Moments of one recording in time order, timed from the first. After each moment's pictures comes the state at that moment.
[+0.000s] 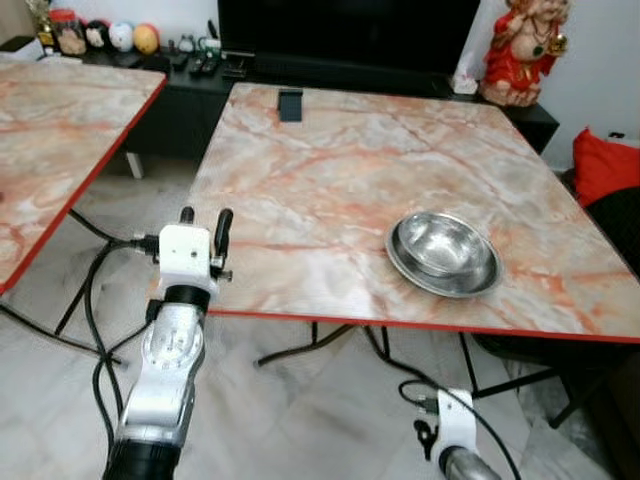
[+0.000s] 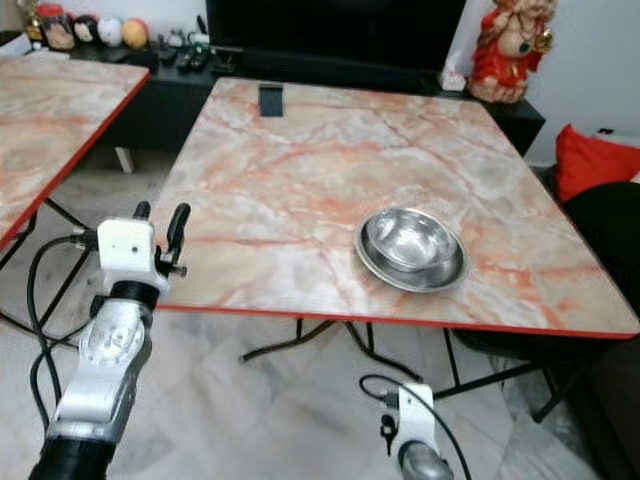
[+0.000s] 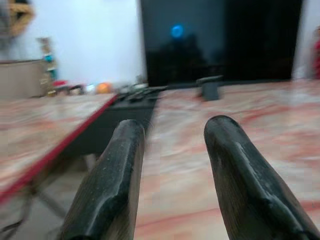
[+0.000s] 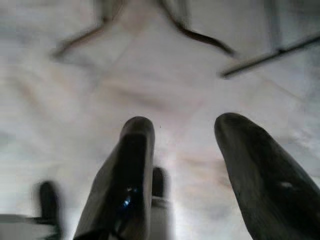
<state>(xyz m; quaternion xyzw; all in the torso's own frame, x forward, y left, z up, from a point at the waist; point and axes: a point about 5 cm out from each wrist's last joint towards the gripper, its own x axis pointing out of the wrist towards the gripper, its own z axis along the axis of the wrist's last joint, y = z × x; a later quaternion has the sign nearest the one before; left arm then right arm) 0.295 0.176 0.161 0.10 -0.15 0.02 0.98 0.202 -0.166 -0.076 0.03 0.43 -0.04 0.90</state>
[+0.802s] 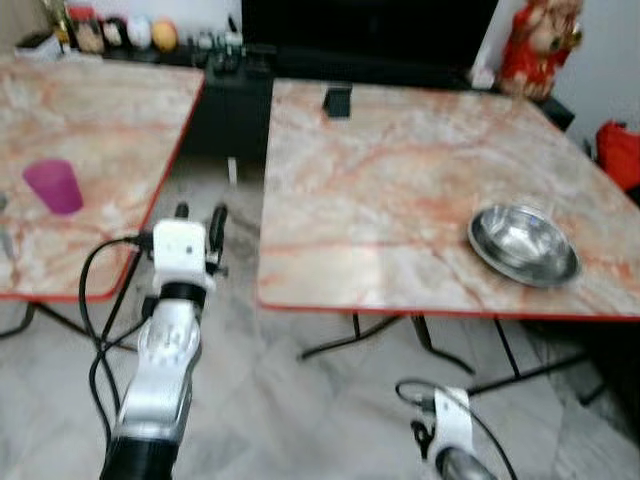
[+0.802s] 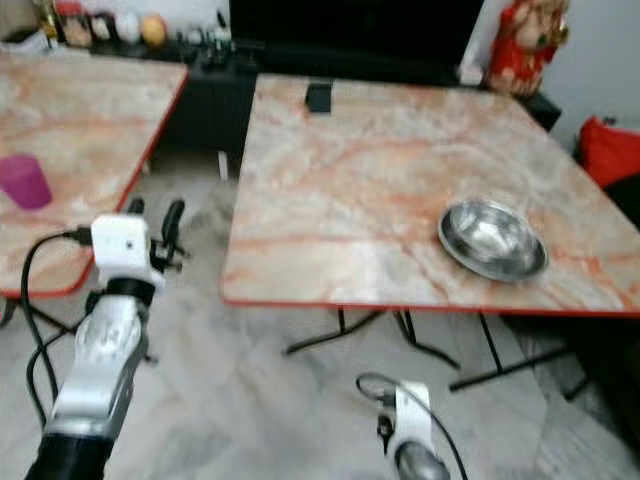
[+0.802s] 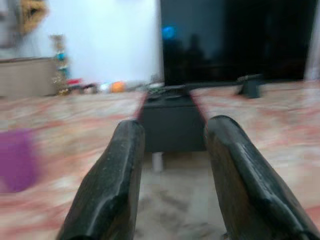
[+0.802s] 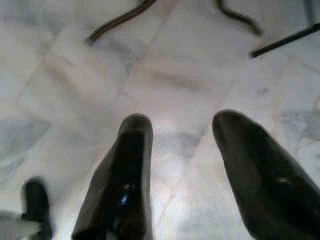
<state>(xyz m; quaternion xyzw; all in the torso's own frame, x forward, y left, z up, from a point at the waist) 0.295 0.175 0.162 0.09 -0.15 0.02 0.98 0.198 -0.168 -0.078 0.02 0.43 -0.04 0.90</state>
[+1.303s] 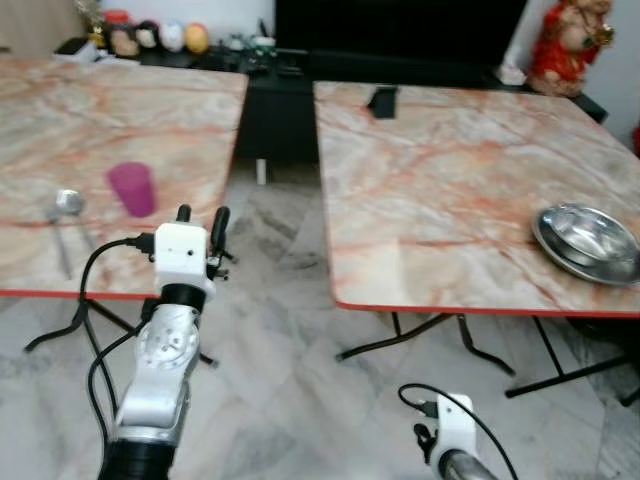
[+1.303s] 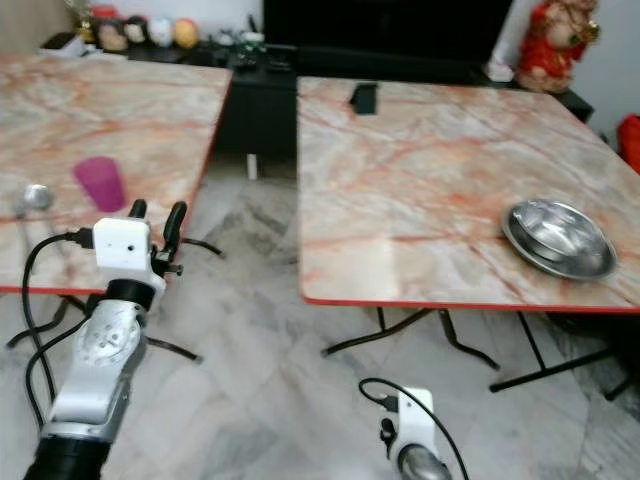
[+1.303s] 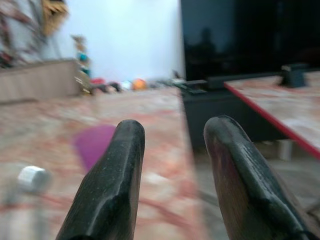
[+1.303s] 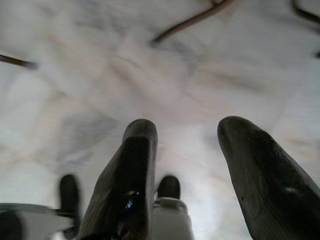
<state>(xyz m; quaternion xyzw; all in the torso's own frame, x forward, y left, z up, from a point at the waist) 0.294 0.187 0.164 0.11 -0.15 0.04 0.98 0.199 -0.156 -0.079 0.03 0.43 -0.02 0.90</state>
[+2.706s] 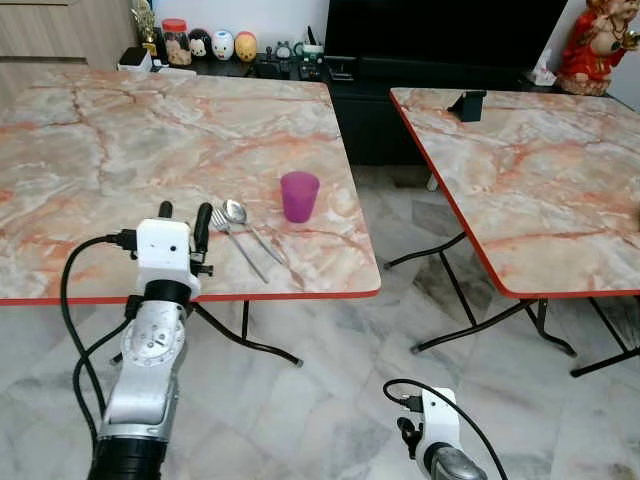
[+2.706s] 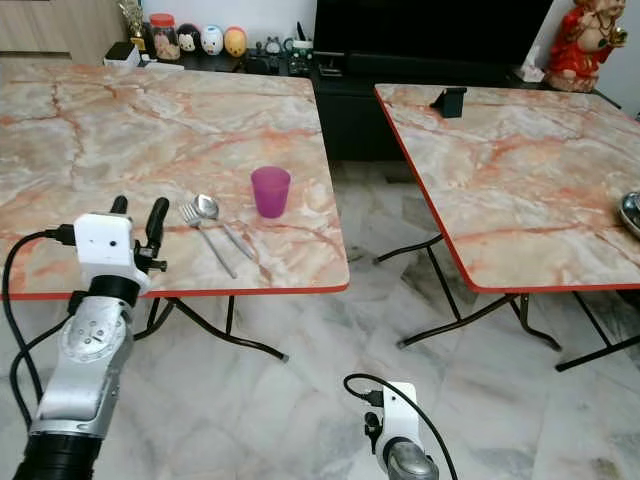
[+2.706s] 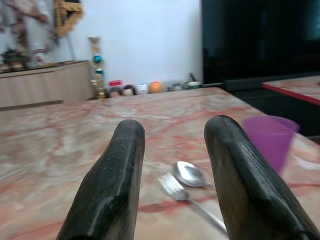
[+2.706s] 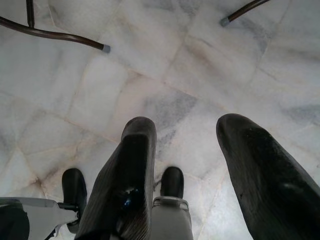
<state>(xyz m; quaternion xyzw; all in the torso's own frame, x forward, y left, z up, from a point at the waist) 0.298 0.173 0.166 0.10 -0.15 0.01 0.98 0.200 -0.162 -0.078 0.02 0.43 -0.02 0.90</state>
